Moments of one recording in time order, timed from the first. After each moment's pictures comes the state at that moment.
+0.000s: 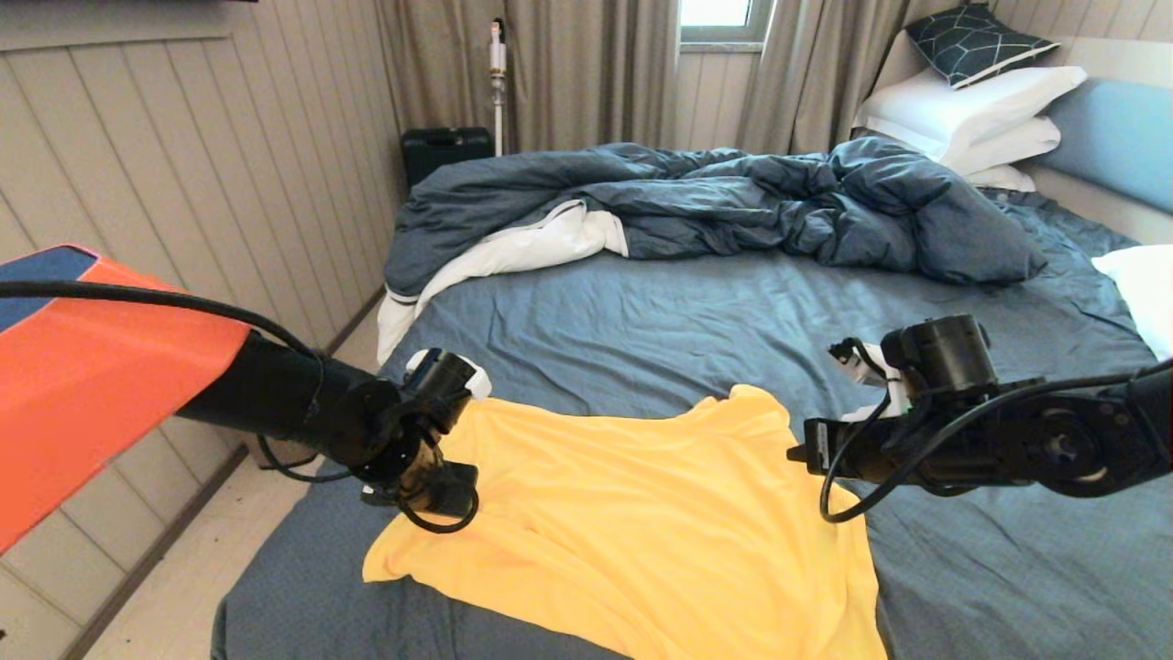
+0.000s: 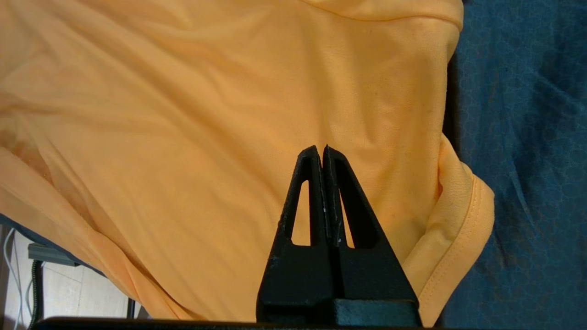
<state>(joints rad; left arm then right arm) -0.53 2.07 -1.20 0.26 0.26 -0.31 0.17 1.79 -0.89 -0.17 0.18 0.24</state>
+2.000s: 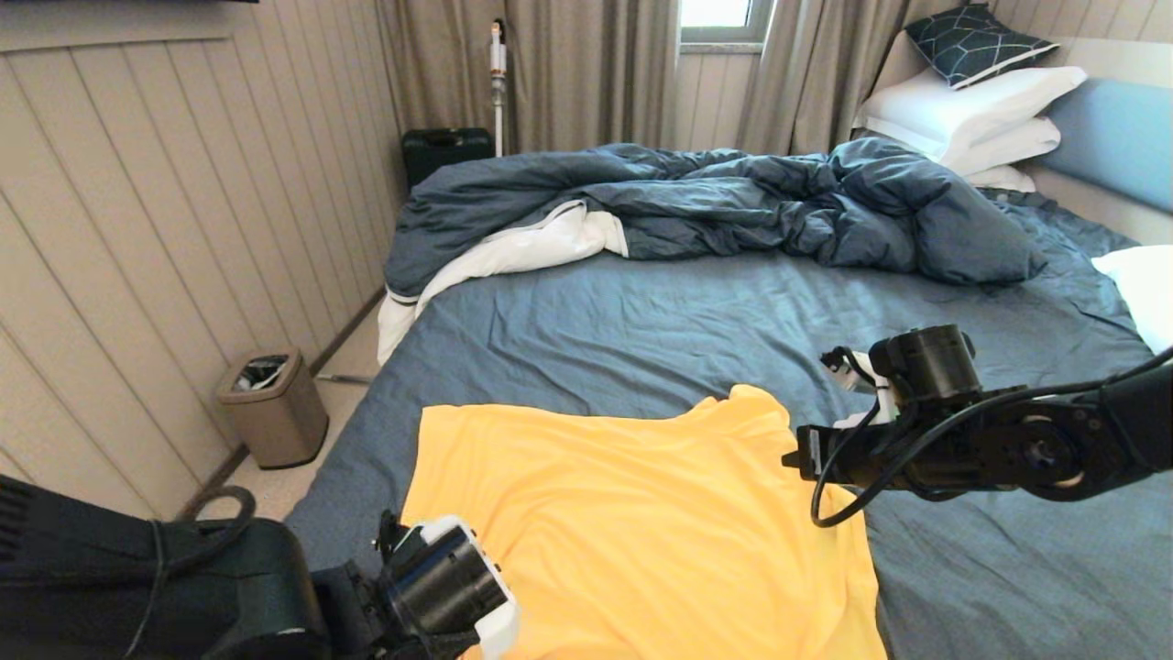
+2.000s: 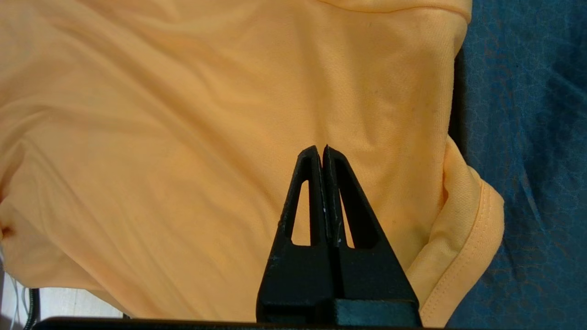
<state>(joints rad) -0.95 1.76 -0.77 0.35 0.33 -0.60 0.18 1.82 -0.88 -0.20 0.18 0.24</state>
